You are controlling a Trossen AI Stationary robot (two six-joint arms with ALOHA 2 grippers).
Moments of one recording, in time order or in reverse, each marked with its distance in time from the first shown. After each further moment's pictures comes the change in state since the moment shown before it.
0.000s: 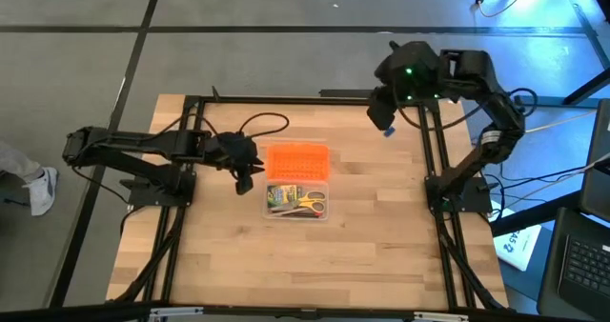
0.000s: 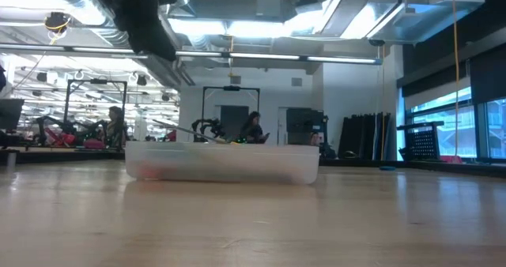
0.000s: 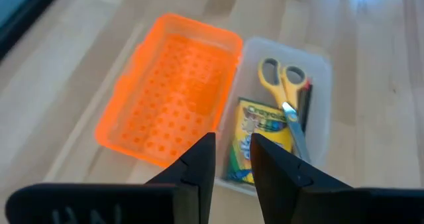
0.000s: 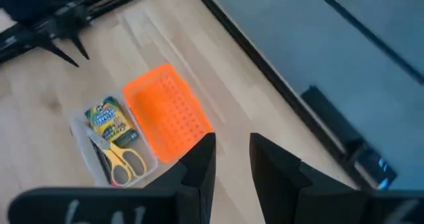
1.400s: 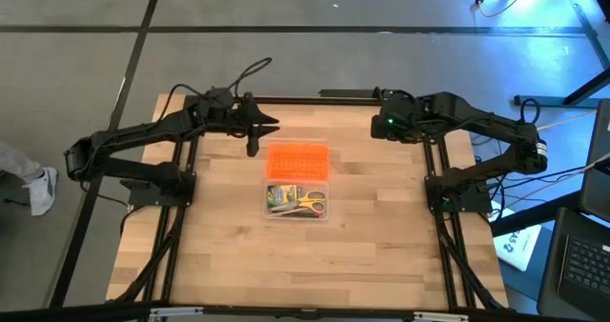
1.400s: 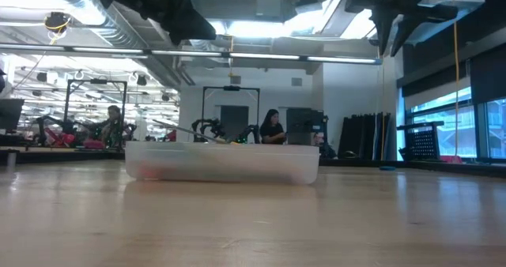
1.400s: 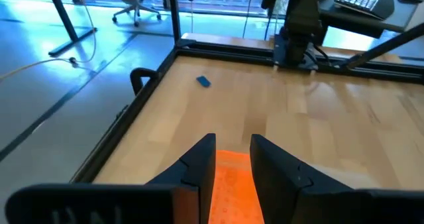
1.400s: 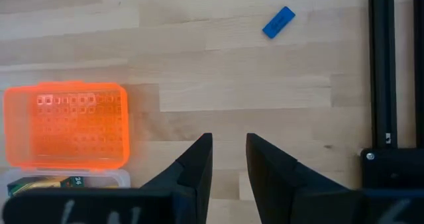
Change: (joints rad) left arm 0.406 0.039 0.000 0.455 0.326 0.324; right arm -0.002 -0.327 -0.917 0.149 0.079 1.076
